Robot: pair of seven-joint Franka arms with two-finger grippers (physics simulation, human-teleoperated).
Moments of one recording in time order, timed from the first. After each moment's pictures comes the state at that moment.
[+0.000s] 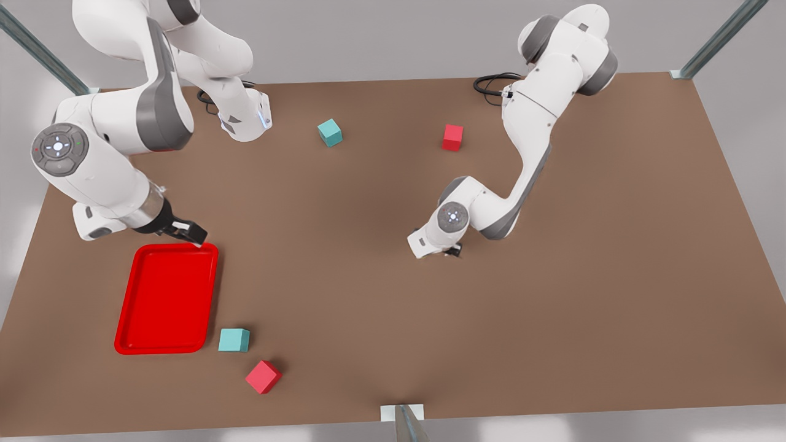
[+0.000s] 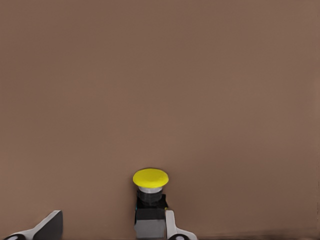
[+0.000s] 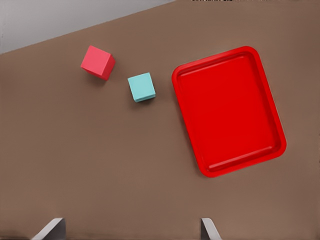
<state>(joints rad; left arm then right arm) -0.37 0.66 -0.32 -1.64 0.12 2.21 -0.31 -0.01 0.21 0.19 -1.33 -0.07 1.55 0.47</state>
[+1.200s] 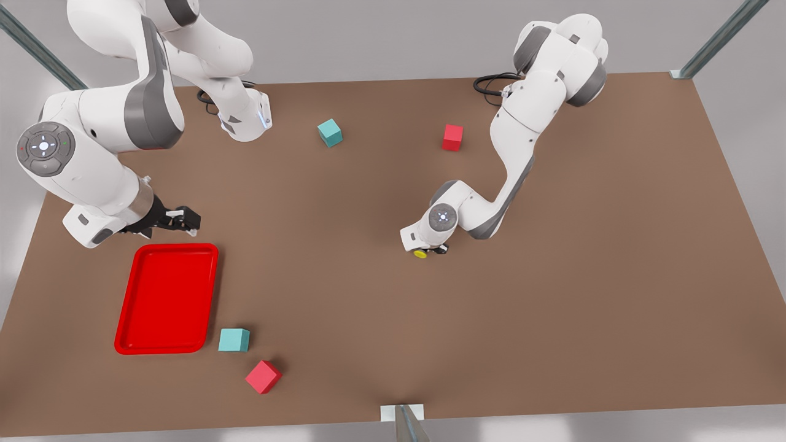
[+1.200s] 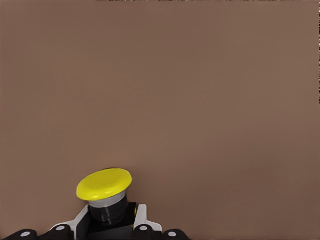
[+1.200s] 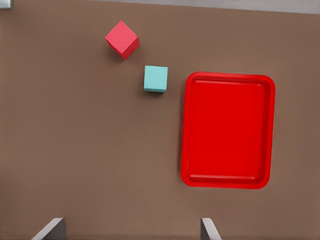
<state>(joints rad) -0.40 0.75 -0.31 -1.71 0.12 2.37 -0.19 -0.03 0.22 0.19 -1.31 -0.08 1.49 0.12</state>
